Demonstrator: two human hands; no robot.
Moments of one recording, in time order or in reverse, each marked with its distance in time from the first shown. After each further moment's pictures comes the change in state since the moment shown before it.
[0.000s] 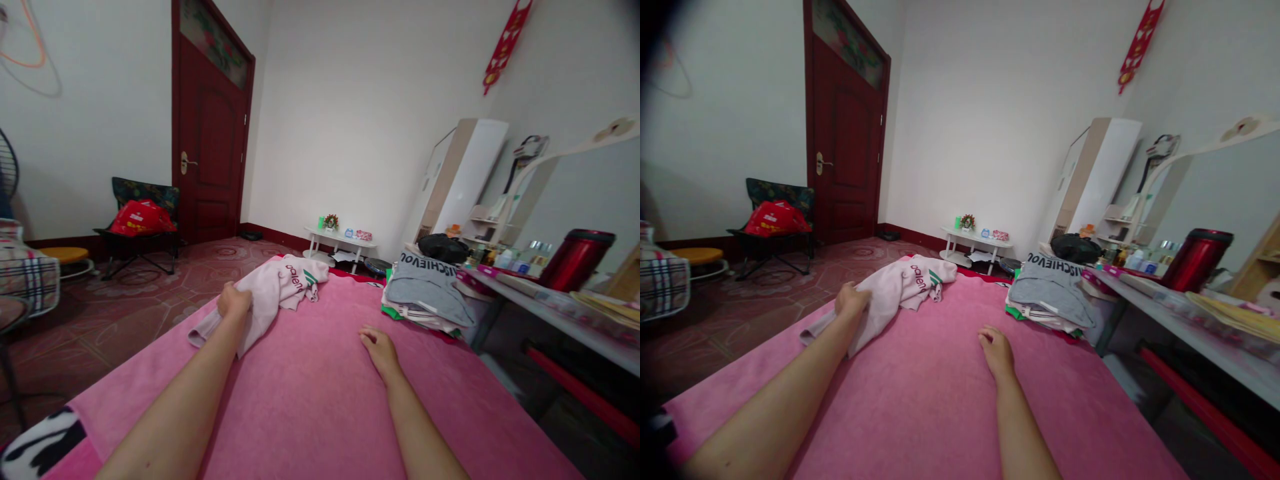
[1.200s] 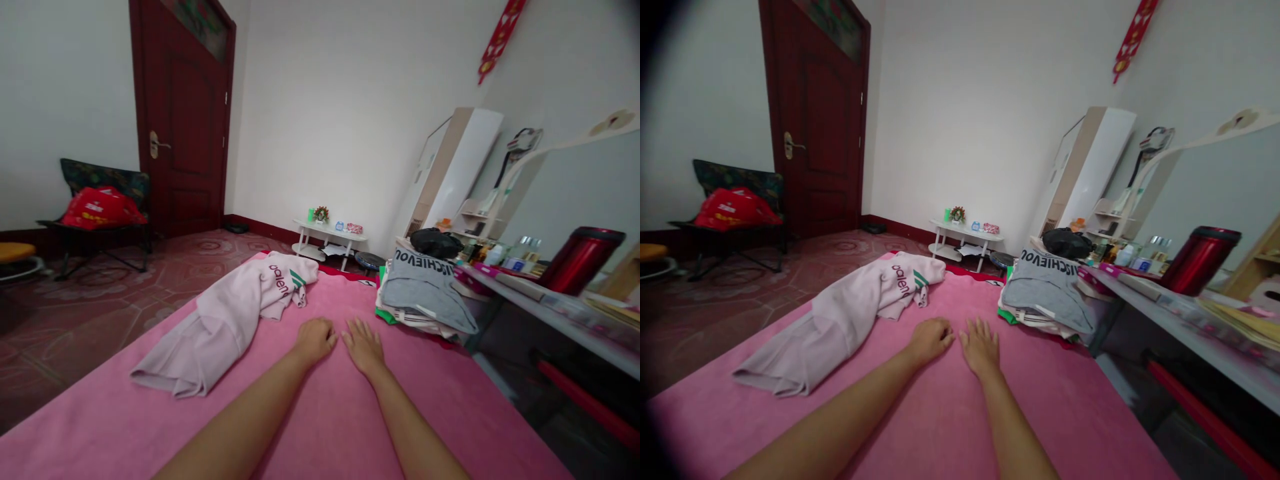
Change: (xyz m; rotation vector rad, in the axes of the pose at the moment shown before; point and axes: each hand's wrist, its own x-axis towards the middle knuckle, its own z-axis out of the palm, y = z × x) left_hand -0.153 0.078 0.118 0.185 -0.680 1.022; right_hand 0.031 -0.012 0.026 -0.761 -0.325 0.150
